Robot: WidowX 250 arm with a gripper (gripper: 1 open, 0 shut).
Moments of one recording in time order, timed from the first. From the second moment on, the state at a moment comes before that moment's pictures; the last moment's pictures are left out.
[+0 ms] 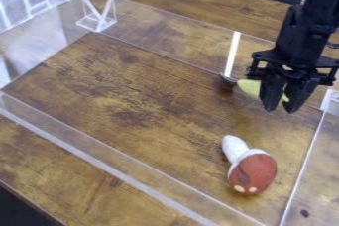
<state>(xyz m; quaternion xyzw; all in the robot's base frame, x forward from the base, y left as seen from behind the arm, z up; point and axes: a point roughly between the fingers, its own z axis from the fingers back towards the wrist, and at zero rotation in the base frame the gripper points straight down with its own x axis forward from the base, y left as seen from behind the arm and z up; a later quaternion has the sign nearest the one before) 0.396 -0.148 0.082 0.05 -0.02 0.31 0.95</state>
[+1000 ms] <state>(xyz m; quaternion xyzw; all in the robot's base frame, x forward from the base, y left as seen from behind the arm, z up) 0.413 -0.124 0.057 0.04 0.00 0.41 0.91</state>
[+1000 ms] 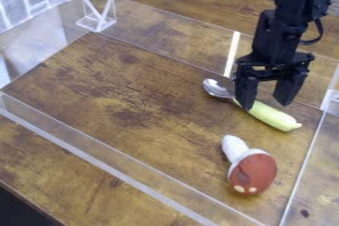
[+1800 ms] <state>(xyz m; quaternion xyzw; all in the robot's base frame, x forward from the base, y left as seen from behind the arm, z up) 0.416 -0.106 0.048 0.05 0.01 0.41 0.91</state>
